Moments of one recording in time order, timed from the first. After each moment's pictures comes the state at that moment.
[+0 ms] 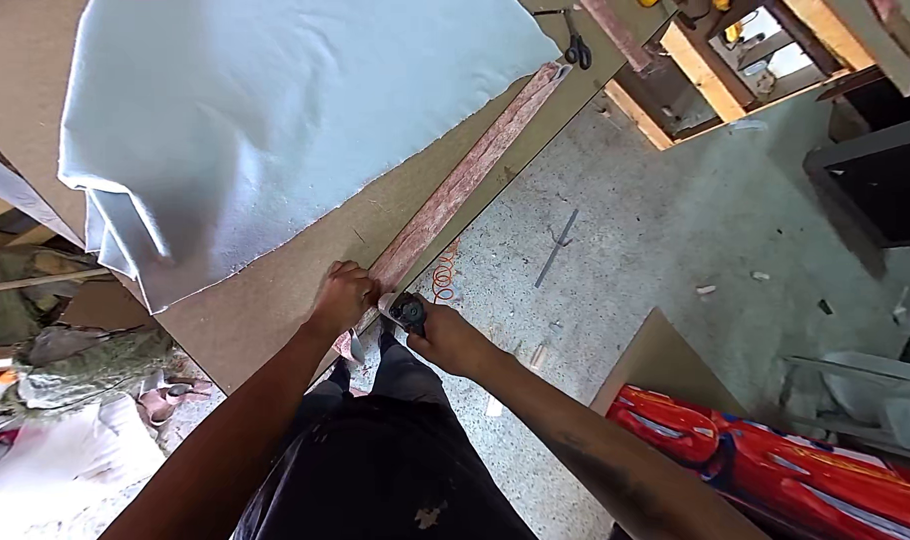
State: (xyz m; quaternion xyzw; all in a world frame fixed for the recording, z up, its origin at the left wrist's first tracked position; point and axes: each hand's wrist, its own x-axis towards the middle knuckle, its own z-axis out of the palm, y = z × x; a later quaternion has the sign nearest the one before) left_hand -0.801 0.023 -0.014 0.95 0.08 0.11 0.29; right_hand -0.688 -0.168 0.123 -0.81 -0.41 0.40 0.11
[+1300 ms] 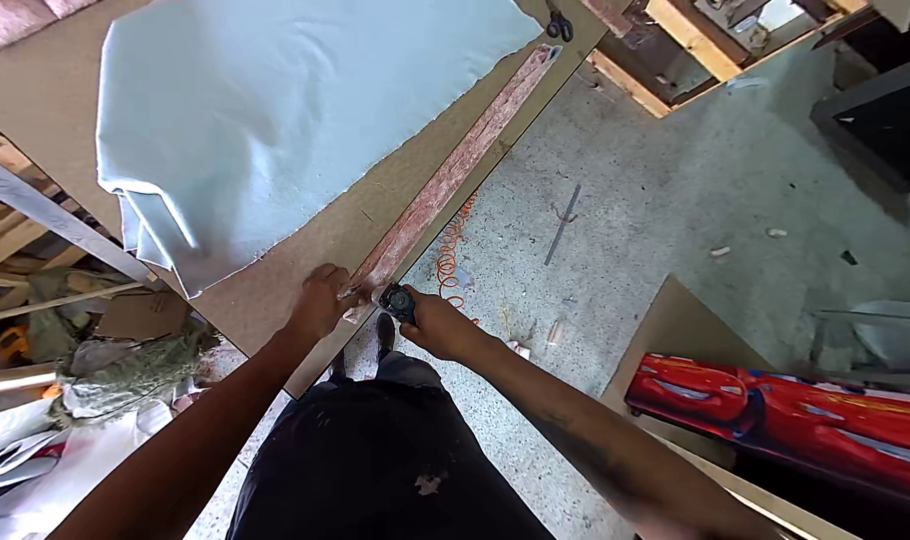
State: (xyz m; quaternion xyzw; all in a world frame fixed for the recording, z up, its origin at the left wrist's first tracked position) left_hand -0.886 0.041 0.031 0.91 0.19 -0.05 0.35; right_hand -0.756 -0.167 0.127 -0.82 -0.39 0.40 0.12
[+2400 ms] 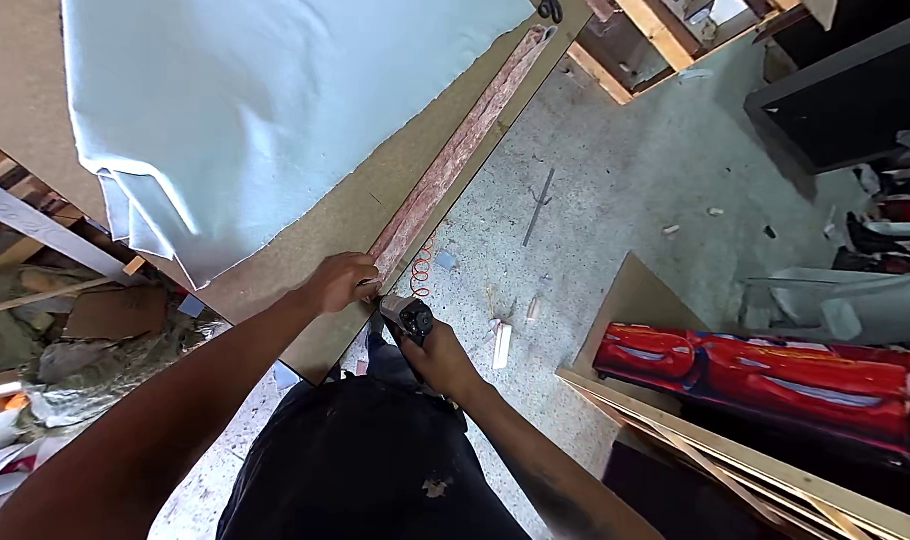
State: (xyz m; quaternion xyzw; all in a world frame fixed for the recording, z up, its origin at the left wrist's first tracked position) left_hand -0.873 0.078 -0.006 0.93 -0.14 0.00 0.34; right_hand -0.855 -0.181 0.103 -0.87 -0.23 0.35 0.27
